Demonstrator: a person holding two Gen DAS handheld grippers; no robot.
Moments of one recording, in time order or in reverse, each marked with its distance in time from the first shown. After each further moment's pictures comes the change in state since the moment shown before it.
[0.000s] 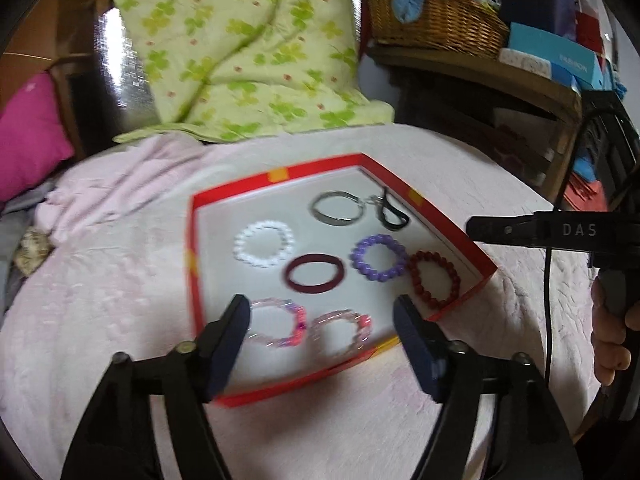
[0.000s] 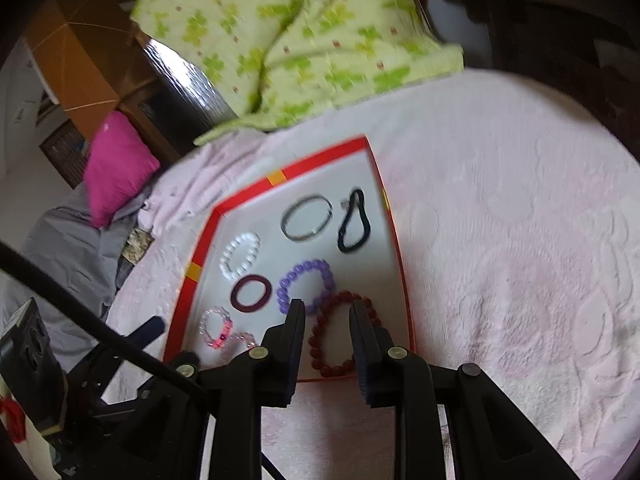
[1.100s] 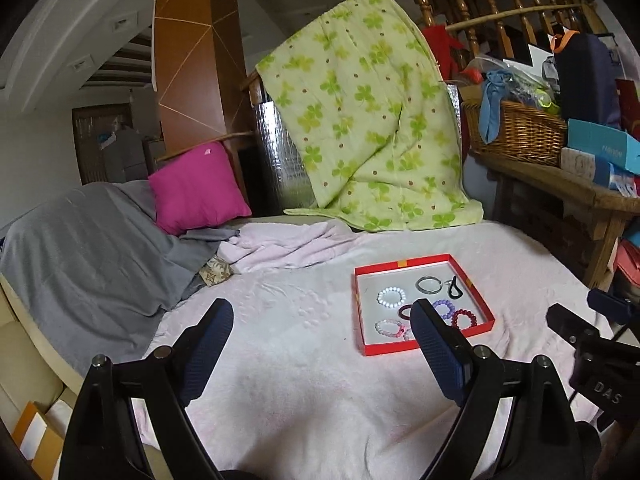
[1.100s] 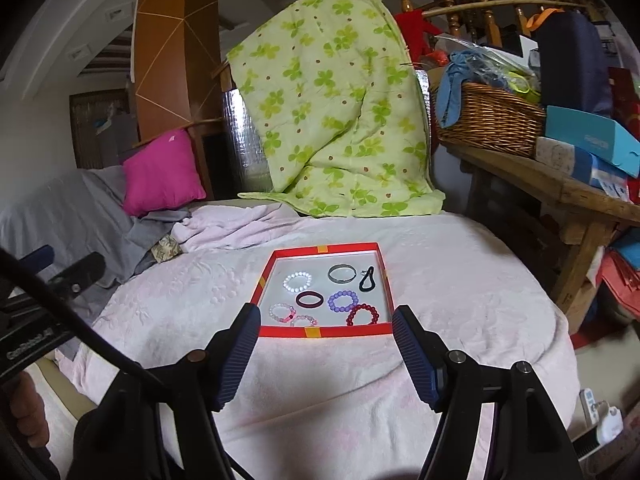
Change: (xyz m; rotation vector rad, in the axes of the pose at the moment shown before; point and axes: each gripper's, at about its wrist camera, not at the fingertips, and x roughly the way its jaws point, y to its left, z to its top) left arm -0.294 -0.031 -0.019 -0.132 -0.260 0.463; right arm -0.238 0.149 -0.114 -0.289 -0.341 -0.187
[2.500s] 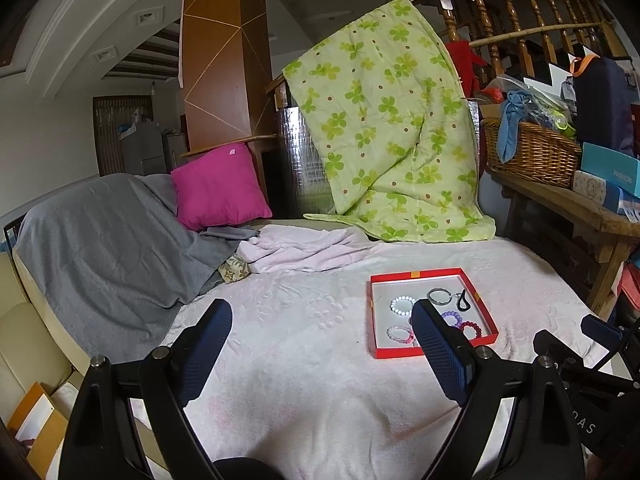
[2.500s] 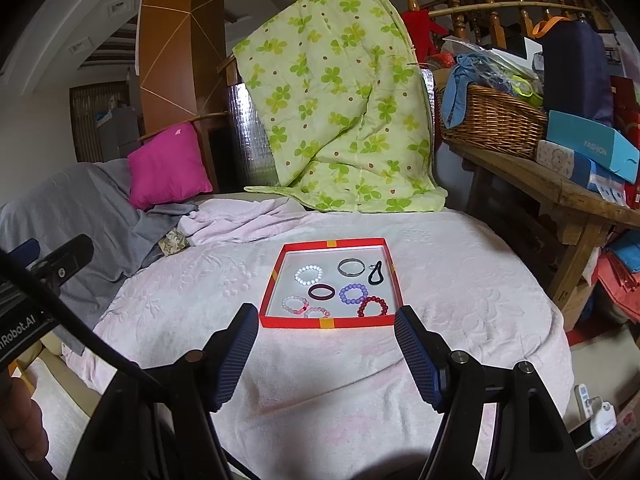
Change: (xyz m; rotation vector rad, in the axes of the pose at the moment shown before) left arm -0.024 0.022 0.004 -0.069 -0.014 0.046; right arm -0.021 0.025 0.003 -0.015 0.028 0.001
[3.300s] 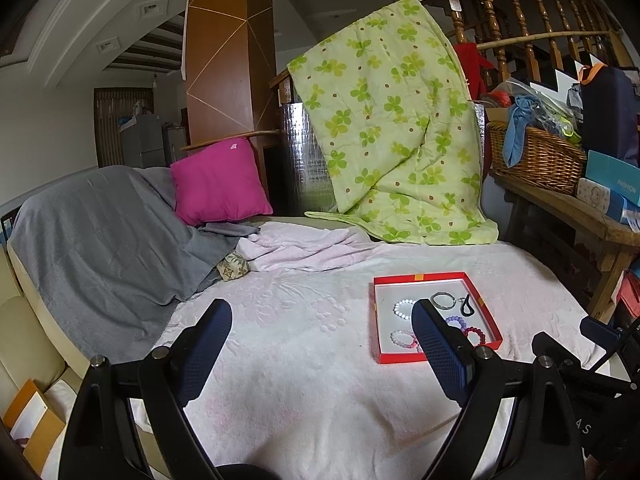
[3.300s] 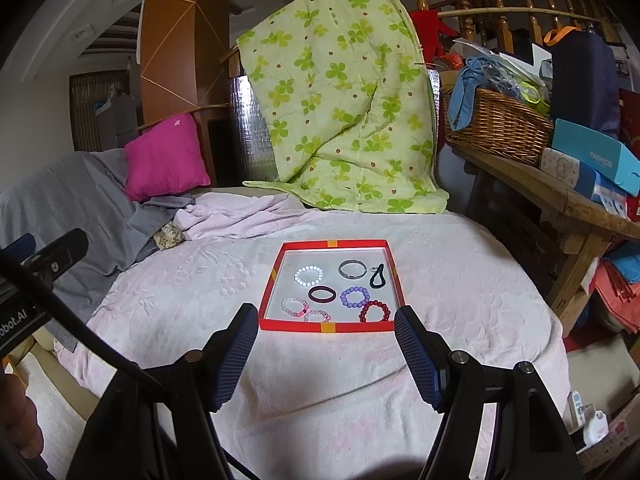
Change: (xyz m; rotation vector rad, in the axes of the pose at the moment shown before) left arm 0.012 0.005 0.004 -0.020 0.007 0.004; right arm 0.019 0.015 0.011 -0.039 0.018 -0.023
